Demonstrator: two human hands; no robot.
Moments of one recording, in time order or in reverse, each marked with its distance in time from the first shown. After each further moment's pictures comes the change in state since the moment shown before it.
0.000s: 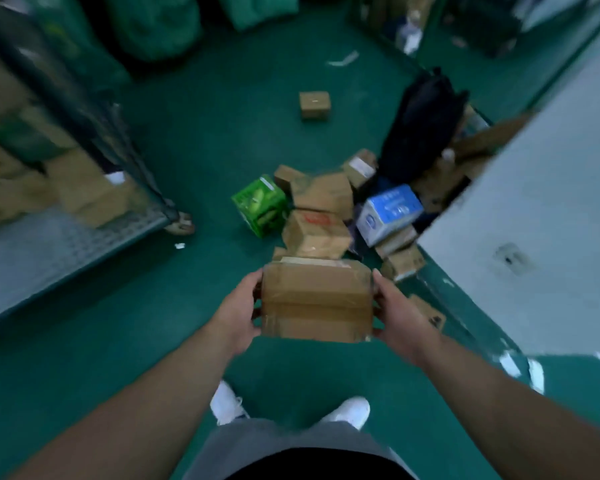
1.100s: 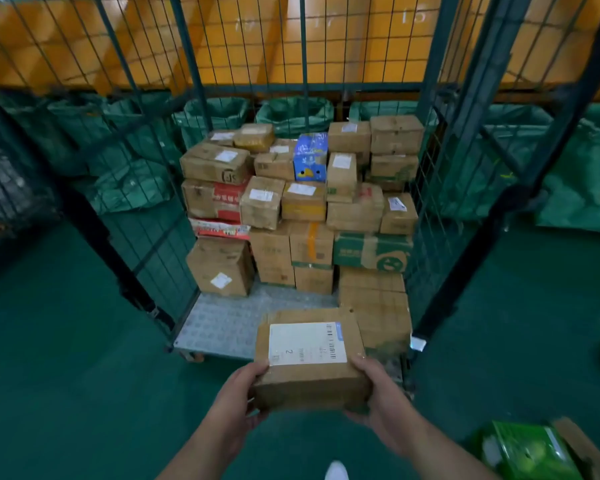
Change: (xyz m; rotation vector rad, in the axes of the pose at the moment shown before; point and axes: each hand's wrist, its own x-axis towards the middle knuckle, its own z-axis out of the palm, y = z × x) left_hand -0.013 0.160 -0.667 -0.748 0.516 0.239; right_hand 0.078 -0.012 0.788 -0.481 -0.709 0.028
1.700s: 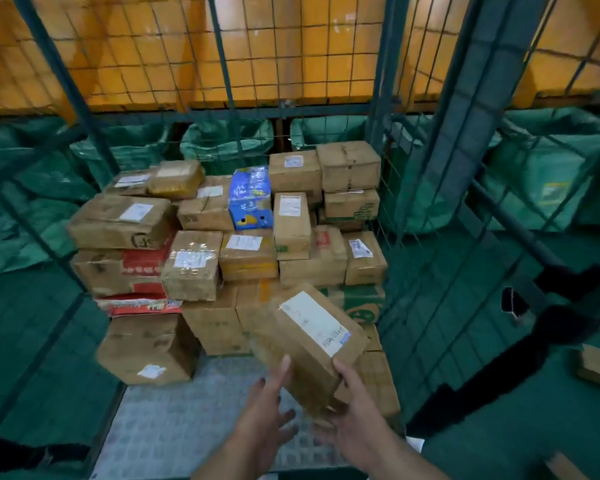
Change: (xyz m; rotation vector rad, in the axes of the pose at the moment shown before) left_hand 0.210 0.202 0.225 0.146 -0.152 -0.109; right_hand 0.234 -0.209 0.004 0.342 0.219 0.058
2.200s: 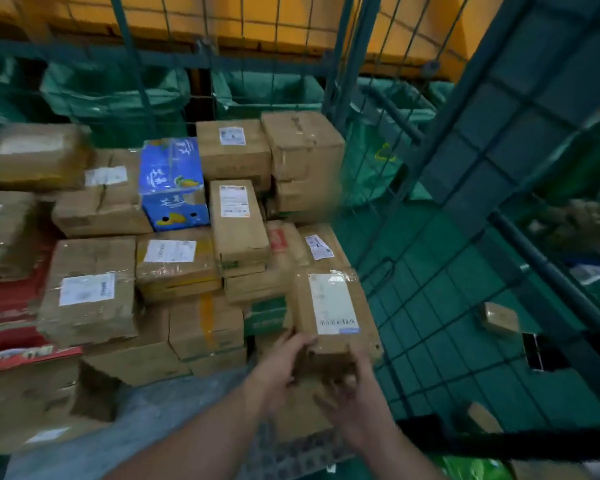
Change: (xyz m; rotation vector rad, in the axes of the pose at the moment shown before) left_hand 0.179 0.139 0.084 0.321 -0.384 -0.071; right_hand 0.138 -0.103 0.034 0.278 0.389 -0.195
